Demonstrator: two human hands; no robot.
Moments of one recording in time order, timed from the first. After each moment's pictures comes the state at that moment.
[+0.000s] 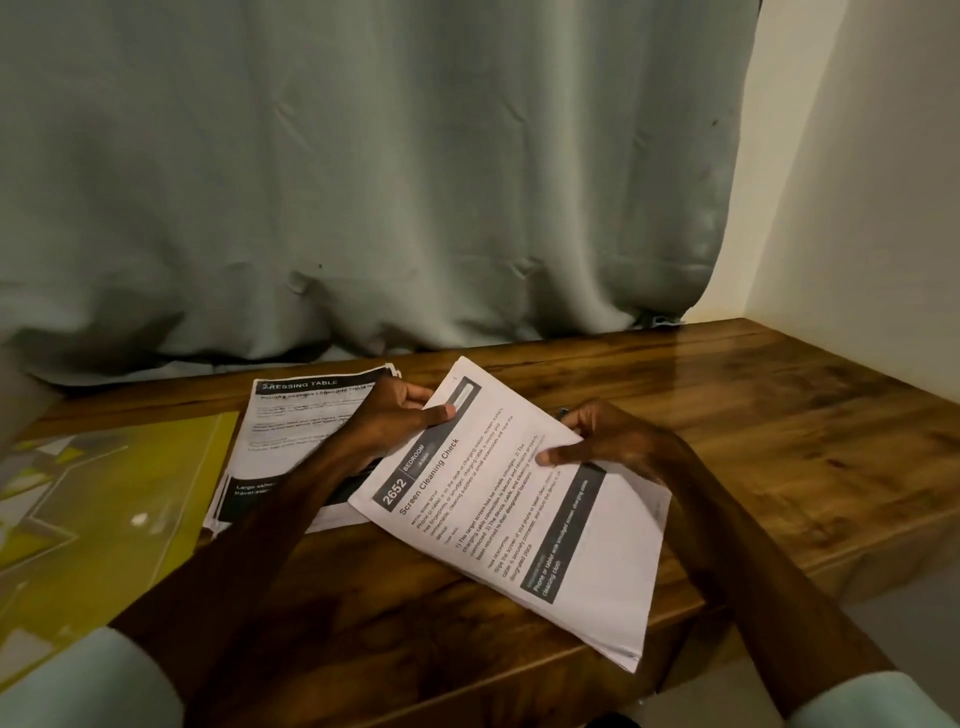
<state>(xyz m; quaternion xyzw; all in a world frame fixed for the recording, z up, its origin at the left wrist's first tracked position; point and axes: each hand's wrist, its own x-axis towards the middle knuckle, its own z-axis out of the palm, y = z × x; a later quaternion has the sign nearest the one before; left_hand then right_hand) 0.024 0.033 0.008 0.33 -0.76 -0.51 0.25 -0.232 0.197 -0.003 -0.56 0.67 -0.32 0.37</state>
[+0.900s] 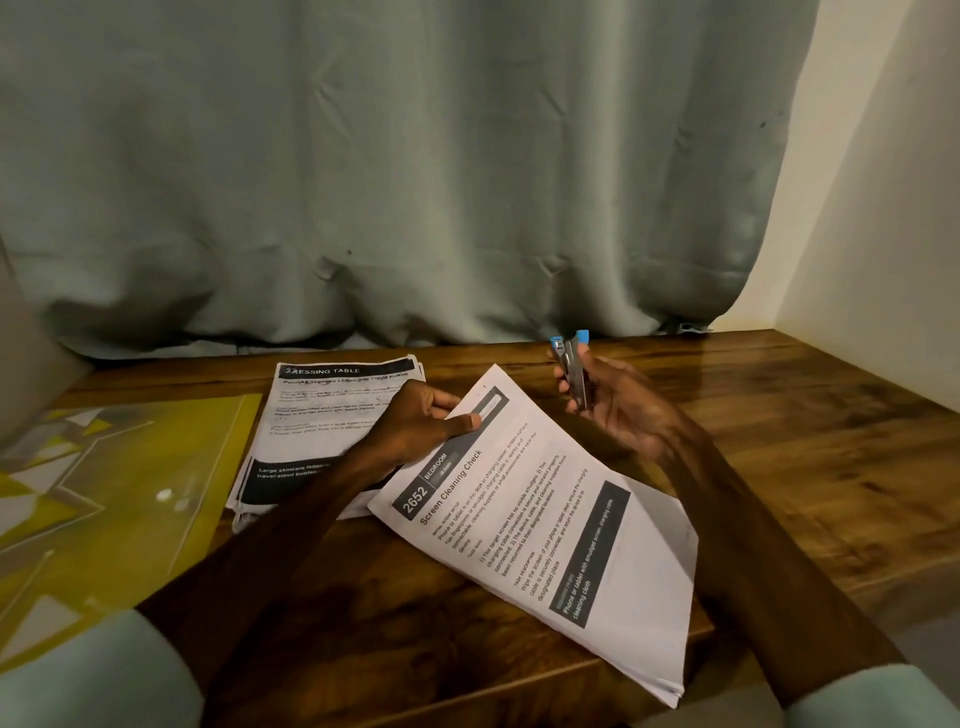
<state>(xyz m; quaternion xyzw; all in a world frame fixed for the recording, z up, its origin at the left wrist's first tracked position) 0.029 0.033 -0.013 0.28 -0.77 -0.51 0.27 -0.223 0.155 0.012 -0.38 0.48 -0.65 0.45</state>
